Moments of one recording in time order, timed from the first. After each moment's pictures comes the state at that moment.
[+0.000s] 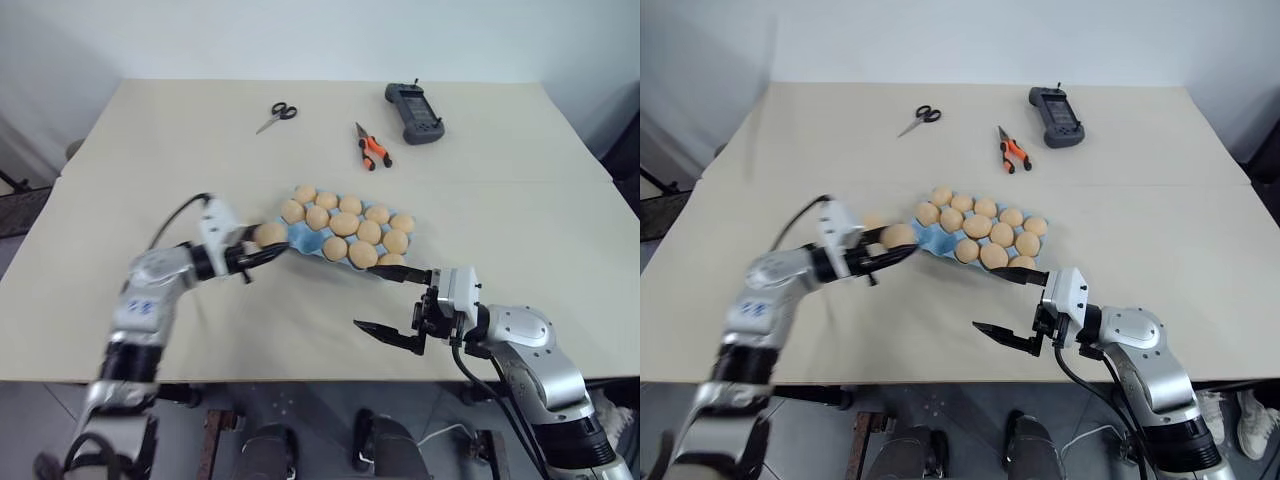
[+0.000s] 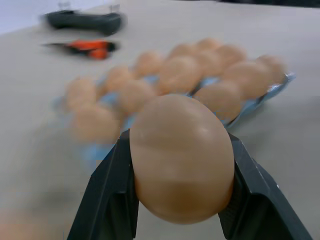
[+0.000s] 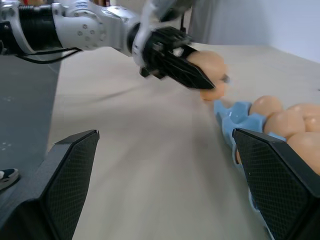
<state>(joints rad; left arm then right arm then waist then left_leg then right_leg) -0.65 0.43 -0.05 0.30 -0.24 0.15 -0.87 -0.16 -0.54 0.05 -0.28 0.46 0.06 1.01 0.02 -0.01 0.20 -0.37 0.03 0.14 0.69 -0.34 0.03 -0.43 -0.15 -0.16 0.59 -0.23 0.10</state>
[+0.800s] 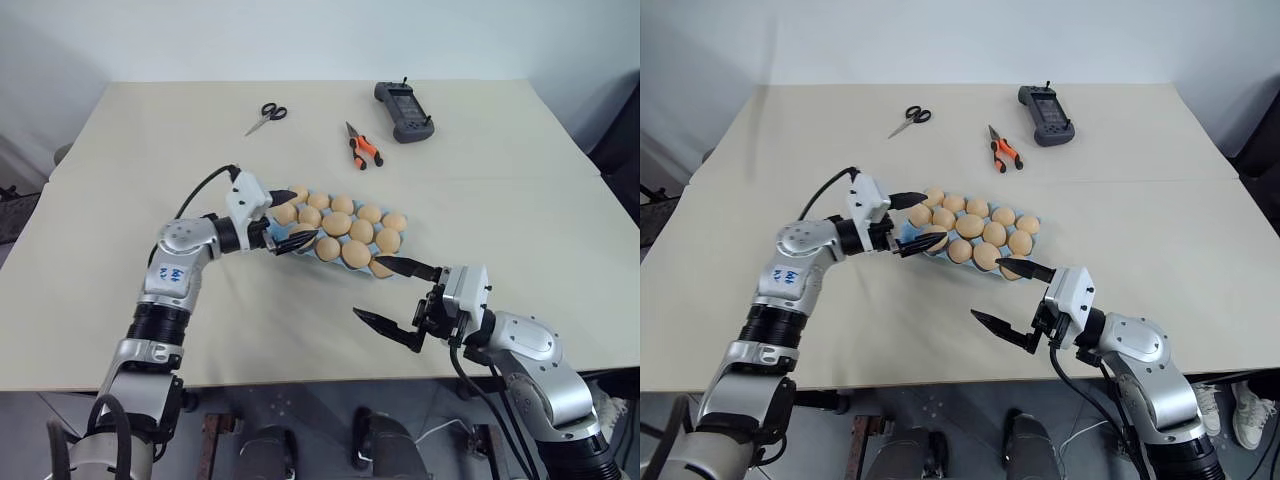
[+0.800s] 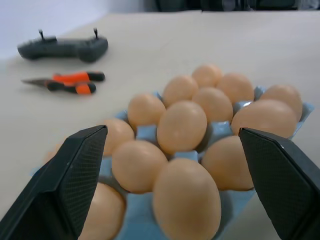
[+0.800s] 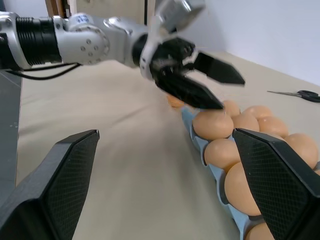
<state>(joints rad) -0.71 0.46 -0.01 0.33 -0.24 0.08 -0.93 -0.10 -0.52 0.04 -0.39 0.46 0.09 0.88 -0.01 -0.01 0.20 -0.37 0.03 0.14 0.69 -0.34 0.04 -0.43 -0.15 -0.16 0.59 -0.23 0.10</state>
